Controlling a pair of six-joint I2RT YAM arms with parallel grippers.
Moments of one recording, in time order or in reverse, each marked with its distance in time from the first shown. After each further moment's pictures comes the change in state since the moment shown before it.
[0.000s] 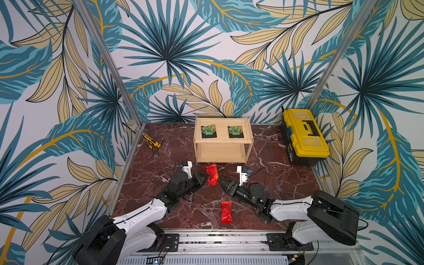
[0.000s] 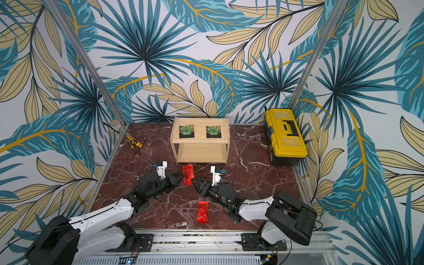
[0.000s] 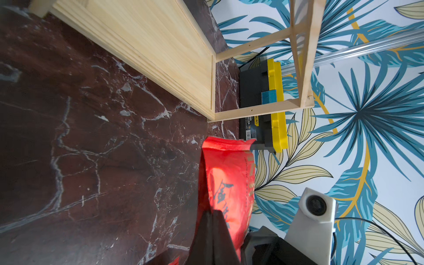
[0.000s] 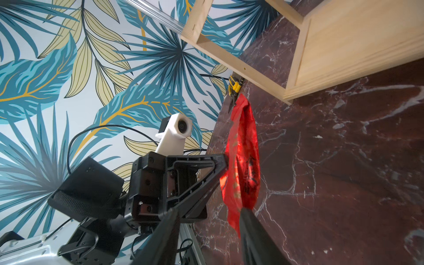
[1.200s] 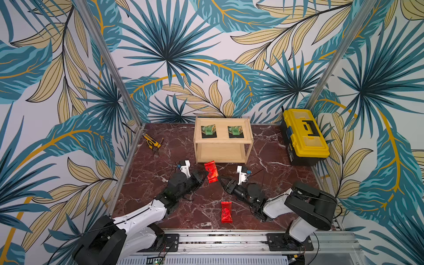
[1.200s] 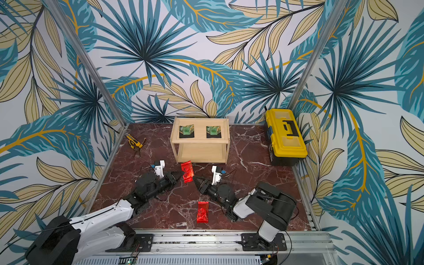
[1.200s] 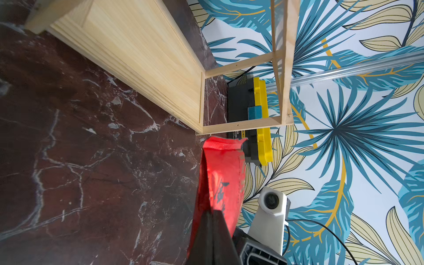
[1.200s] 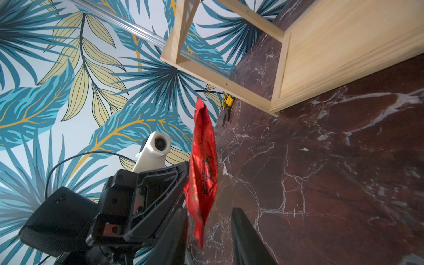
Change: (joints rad) left arm 0.001 -0.006 -0.024 0.094 -0.038 -0.058; right arm -0.028 0.203 0.003 0.232 0.035 0.055
